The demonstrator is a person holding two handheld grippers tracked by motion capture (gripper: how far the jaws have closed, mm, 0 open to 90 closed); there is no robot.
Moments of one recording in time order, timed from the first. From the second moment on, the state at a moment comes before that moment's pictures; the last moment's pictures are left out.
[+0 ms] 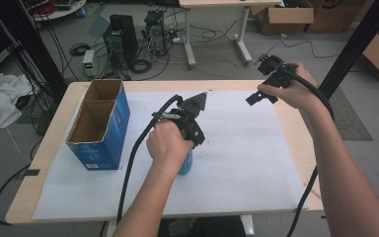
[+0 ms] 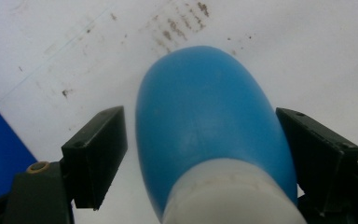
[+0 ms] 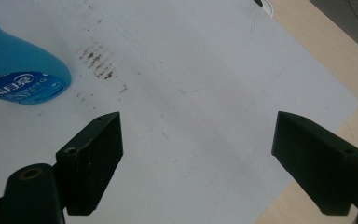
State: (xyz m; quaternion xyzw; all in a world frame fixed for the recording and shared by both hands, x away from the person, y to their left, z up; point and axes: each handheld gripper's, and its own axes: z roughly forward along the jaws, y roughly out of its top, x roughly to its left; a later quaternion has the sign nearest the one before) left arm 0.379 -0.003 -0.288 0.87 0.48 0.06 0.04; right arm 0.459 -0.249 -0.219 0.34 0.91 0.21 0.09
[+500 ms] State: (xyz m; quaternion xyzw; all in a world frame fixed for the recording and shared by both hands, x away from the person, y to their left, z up) left arm 0.383 -0.002 -0.288 0.87 0.49 0.05 0.04; right arm 0.460 -0.249 -0.221 0.34 0.91 0.21 0.09
